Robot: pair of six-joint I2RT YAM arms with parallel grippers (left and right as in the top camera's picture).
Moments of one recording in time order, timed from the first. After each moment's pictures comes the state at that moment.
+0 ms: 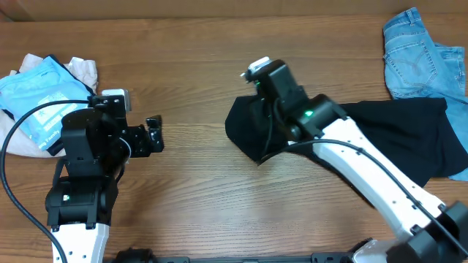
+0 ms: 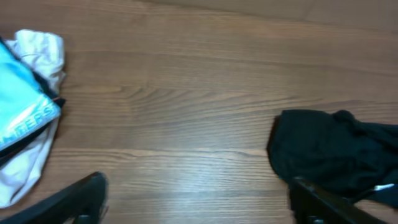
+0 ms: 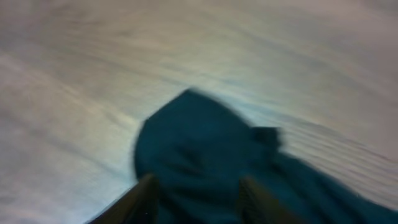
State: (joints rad) left arm 0.04 0.95 0.97 -0.67 0.17 -0.10; right arm 0.58 1.58 1.39 -0.72 0.15 0.09
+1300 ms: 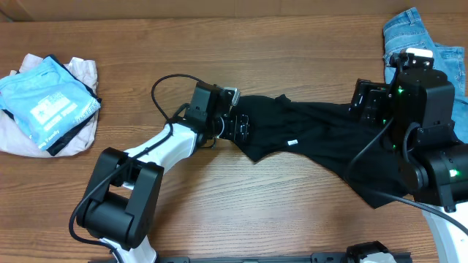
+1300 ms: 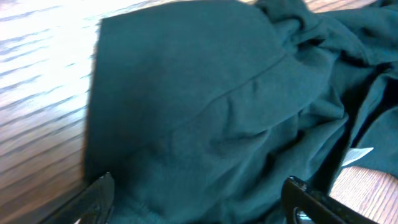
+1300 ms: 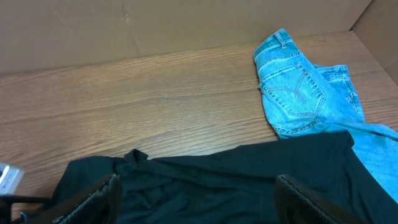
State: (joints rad) left arm -0.41 1.86 1.01 -0.07 0.41 -0.26; right arm 0.18 1.12 1.41 -0.94 0.26 0.23
